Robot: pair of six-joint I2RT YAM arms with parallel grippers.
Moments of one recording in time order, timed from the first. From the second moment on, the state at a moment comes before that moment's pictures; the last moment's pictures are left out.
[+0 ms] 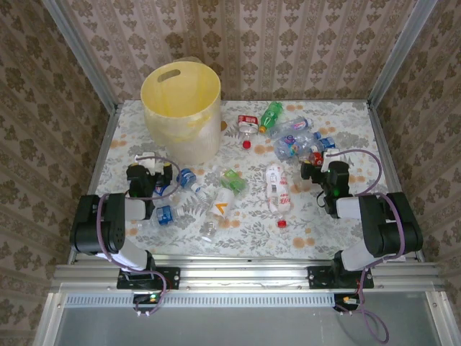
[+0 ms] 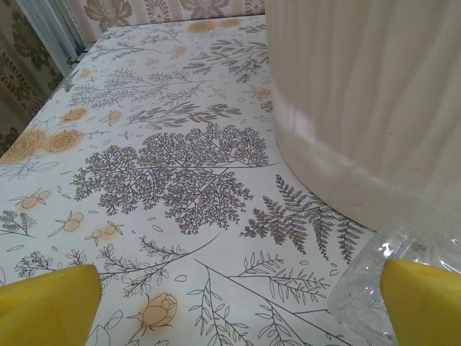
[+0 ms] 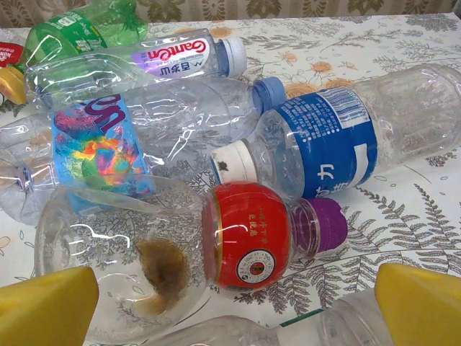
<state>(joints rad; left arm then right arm) -0.02 1.54 0.37 0.80 0.00 0.09 0.02 1.52 0.39 0.73 0.07 0.05</state>
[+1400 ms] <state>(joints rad) -0.13 1.21 0.39 0.64 -0.13 0.11 0.03 1.19 0.54 0.39 0.12 0.09</state>
